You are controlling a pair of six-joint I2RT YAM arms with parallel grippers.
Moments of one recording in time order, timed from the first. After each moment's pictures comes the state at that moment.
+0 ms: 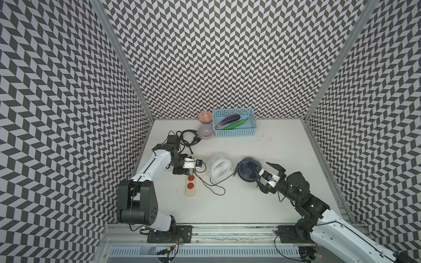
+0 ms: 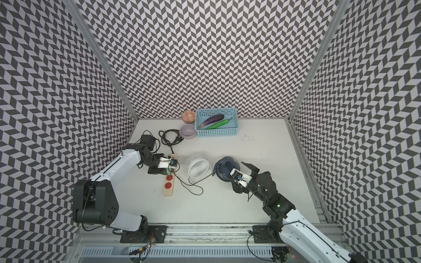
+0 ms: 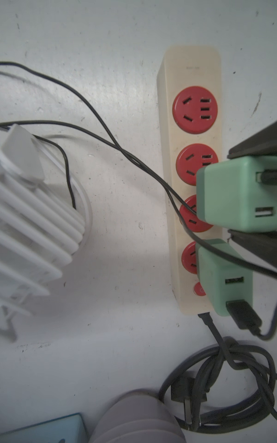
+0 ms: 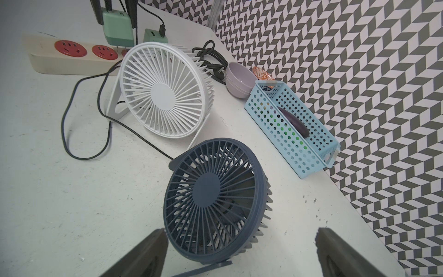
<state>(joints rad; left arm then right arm) -0.07 1.50 1.08 -0.96 0.30 1.58 0.60 0.61 0.30 0.00 -0.05 -0.56</state>
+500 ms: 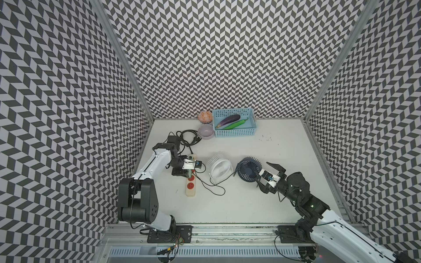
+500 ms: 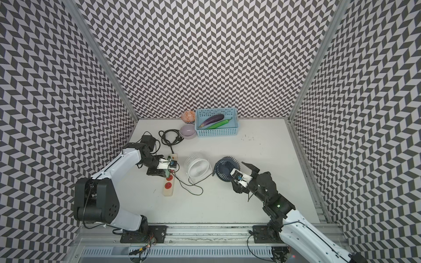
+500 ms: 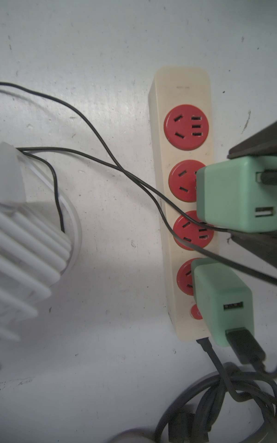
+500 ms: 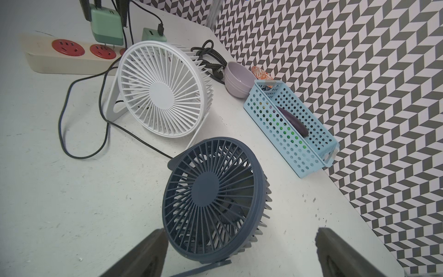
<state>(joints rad) -0.07 1.52 1.10 -1.02 0.27 1.58 0.60 0.61 0.29 0.00 -0.05 -0.56</state>
